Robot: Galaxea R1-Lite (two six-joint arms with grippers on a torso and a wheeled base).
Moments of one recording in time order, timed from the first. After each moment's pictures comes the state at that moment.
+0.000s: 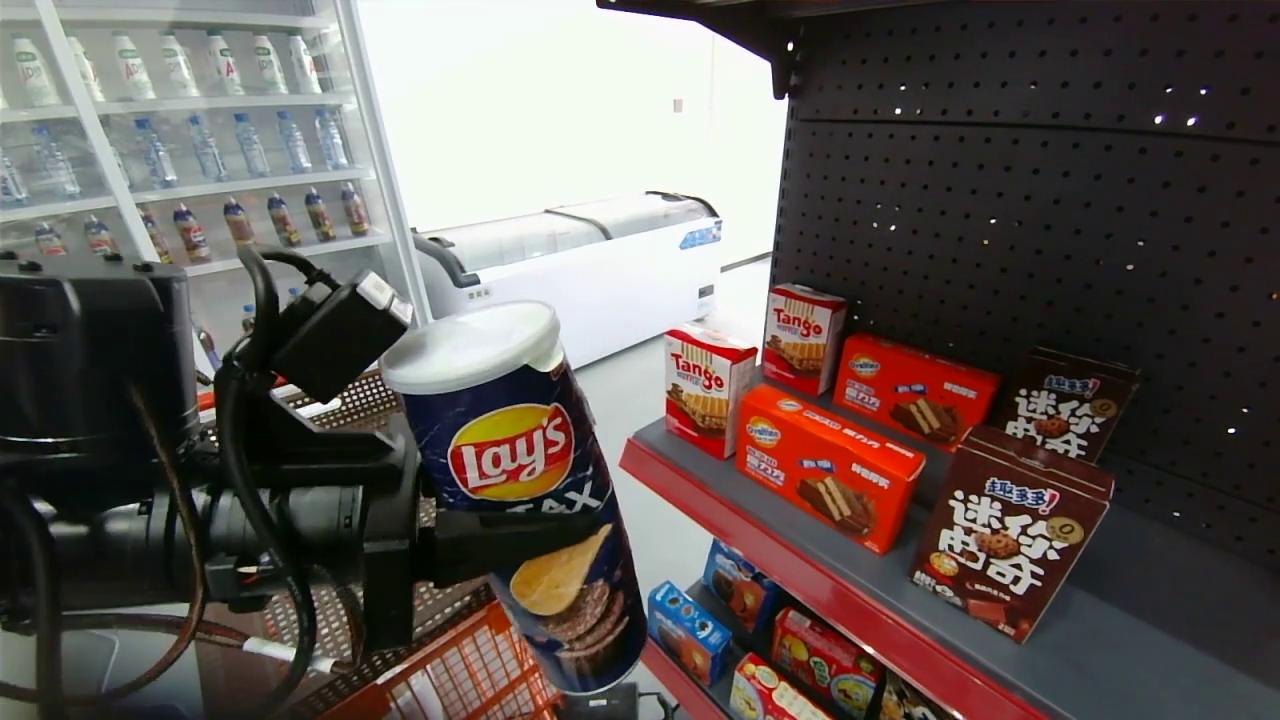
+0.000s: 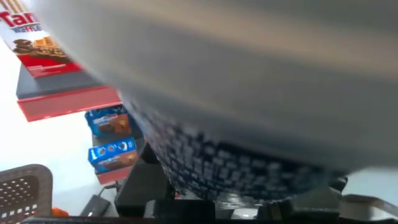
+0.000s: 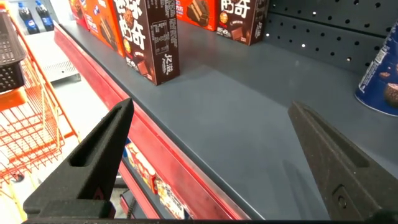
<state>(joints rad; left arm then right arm) -0.47 1.39 -0.76 -0.31 -0.70 0.04 0.00 0.00 0.00 0.00 0.05 0.01</state>
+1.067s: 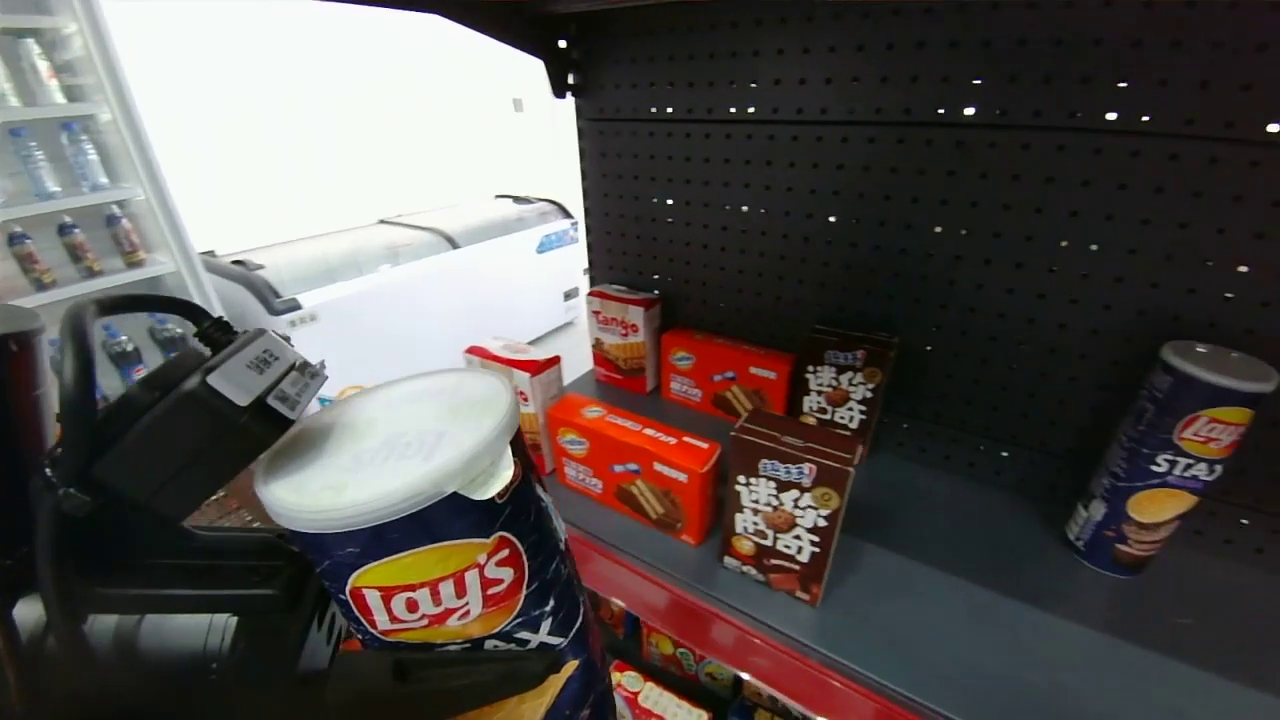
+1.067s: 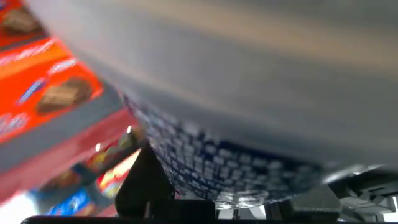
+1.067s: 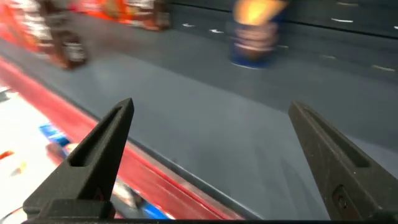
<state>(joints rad) -0.56 1.23 -0.71 -0.17 -0.71 0.09 0.00 0.00 0.00 0.00 0.05 0.01</state>
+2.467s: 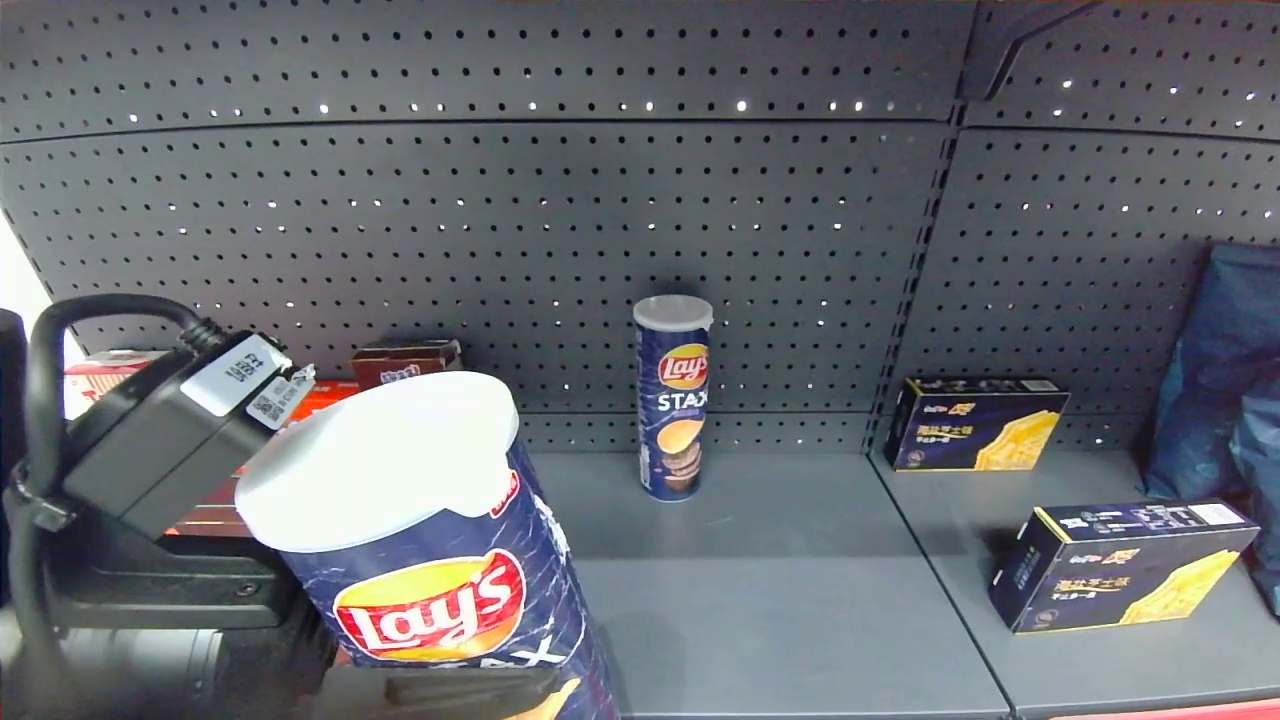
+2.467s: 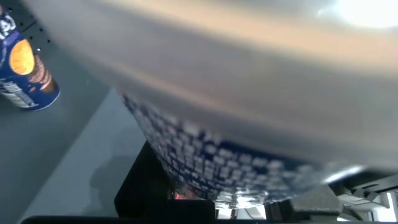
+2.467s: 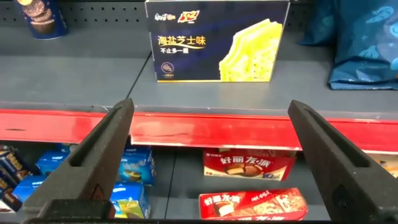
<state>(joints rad) -0.58 1.22 -0.71 -0.17 -0.71 0.09 0.00 0.00 0.00 0.00 0.05 0.01</state>
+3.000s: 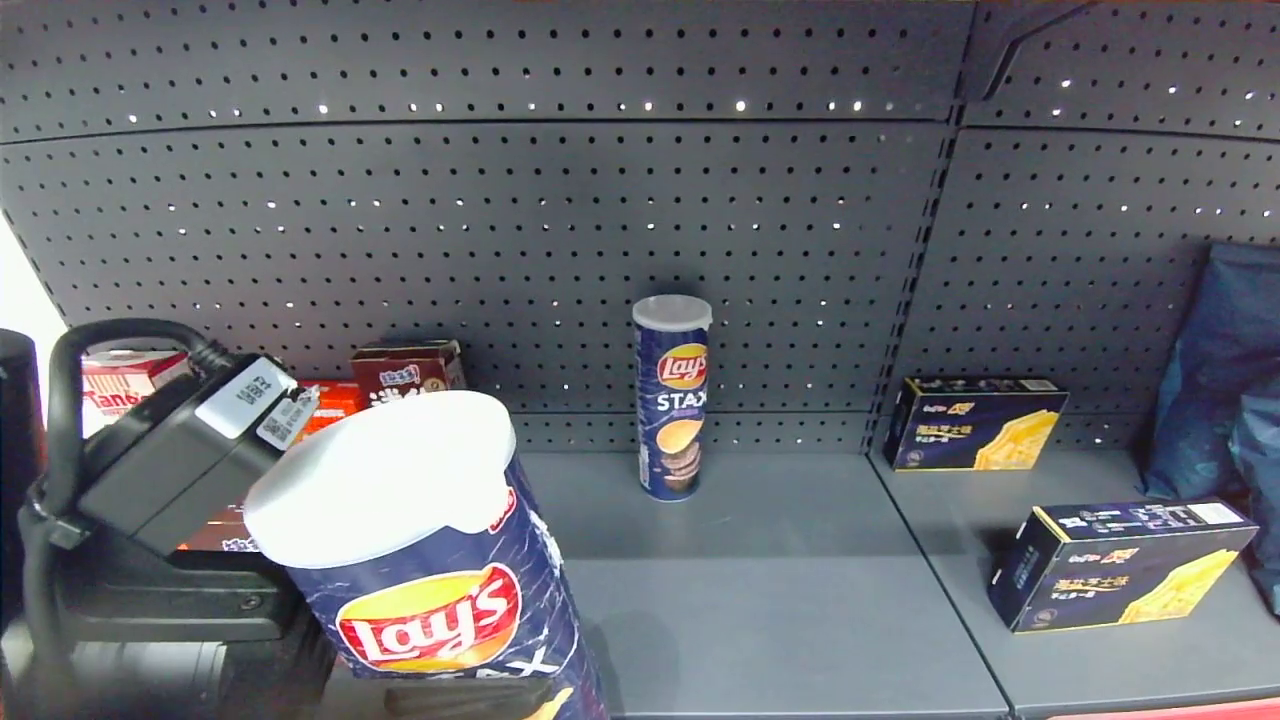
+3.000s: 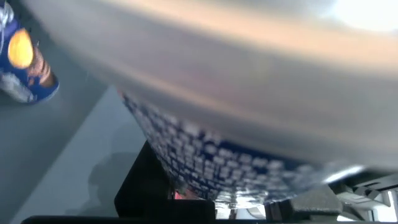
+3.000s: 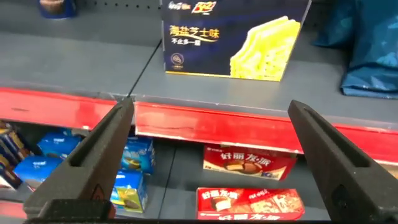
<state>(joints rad) -0.57 1.22 -0.68 -0.17 -0.70 0.09 0.04 0.06 -0.01 -0.01 0.07 -0.04</state>
